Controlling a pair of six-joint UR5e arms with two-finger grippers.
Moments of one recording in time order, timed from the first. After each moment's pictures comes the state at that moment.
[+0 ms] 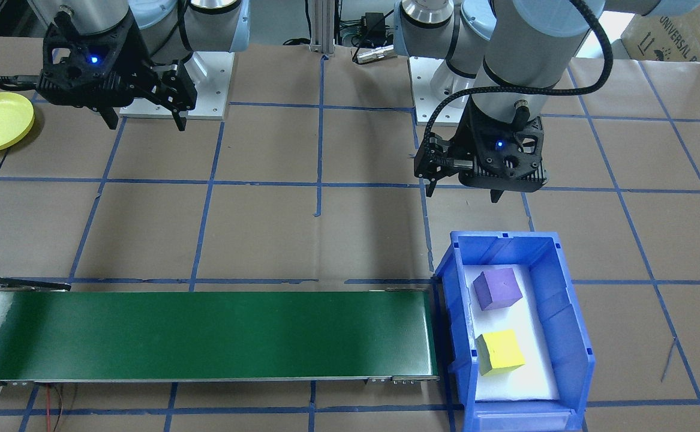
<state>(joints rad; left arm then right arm) -1.64 -1.70 -1.49 -1.48 1.58 0.02 1.60 -1.62 1.56 -1.49 -1.58 0.02</state>
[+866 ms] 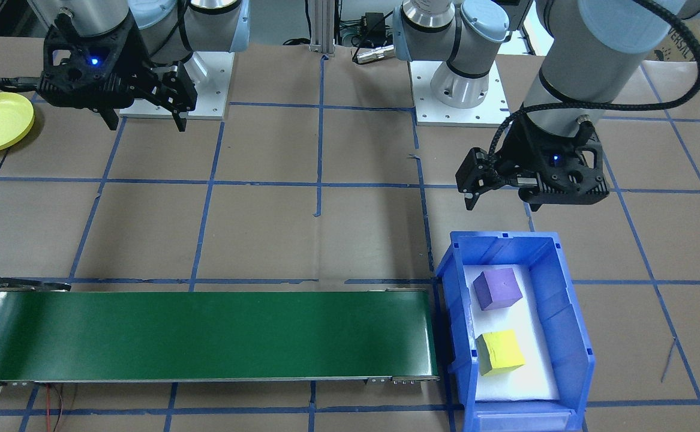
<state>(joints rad) -1.53 -1.70 -1.49 -1.47 1.58 0.04 1.60 -1.62 1.56 -1.49 -1.58 0.02</state>
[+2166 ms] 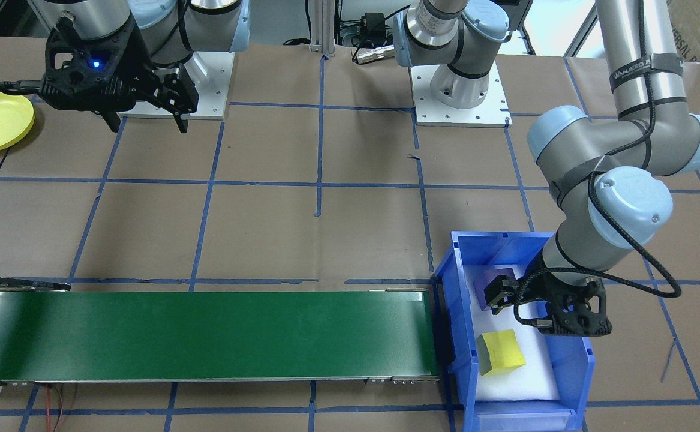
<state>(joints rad) -1.43 -1.99 -1.59 -1.08 1.58 0.18 1.60 -1.62 1.56 -1.49 -1.58 0.02</state>
